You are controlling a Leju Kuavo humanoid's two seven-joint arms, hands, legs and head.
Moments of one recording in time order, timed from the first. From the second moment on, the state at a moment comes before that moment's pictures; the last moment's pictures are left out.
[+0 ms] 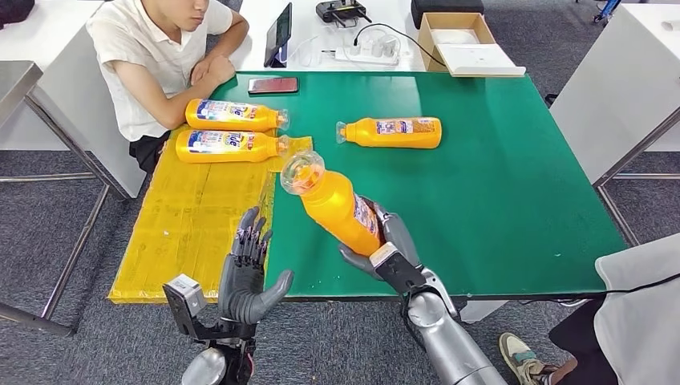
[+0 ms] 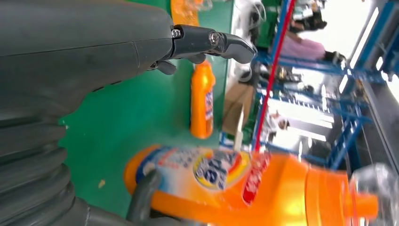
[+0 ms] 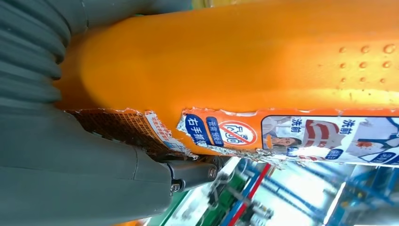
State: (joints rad) left arm -0.01 -0.16 -0.44 -1.45 0.24 0.16 -0.47; right arm -0.29 0.05 0.31 -1.08 0.25 -0.03 -0.54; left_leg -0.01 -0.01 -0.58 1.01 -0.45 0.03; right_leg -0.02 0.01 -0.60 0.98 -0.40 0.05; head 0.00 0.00
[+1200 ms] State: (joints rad) left arm -0.08 -0.15 -0.40 -1.32 0.38 -0.09 -0.42; right arm -0.36 0.11 0.62 -0.88 0.31 0.05 -0.56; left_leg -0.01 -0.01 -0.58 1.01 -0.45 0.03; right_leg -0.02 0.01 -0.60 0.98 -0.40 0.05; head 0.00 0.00
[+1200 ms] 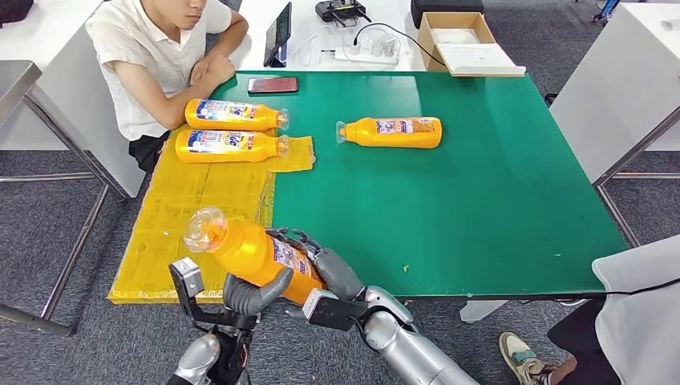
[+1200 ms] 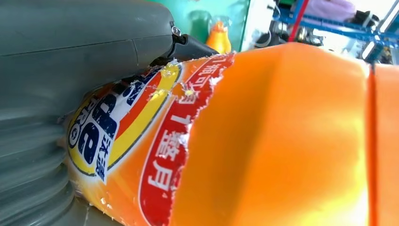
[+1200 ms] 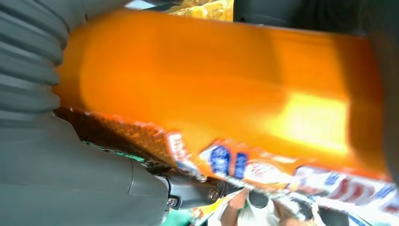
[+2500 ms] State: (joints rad) left arm -0.17 -0.09 -0.01 -1.21 -0.21 0.70 -0.54; right arm 0.01 0.11 0.19 -1.51 0.16 -0.63 -0.67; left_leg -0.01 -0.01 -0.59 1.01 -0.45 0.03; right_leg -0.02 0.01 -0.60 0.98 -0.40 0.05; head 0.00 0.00
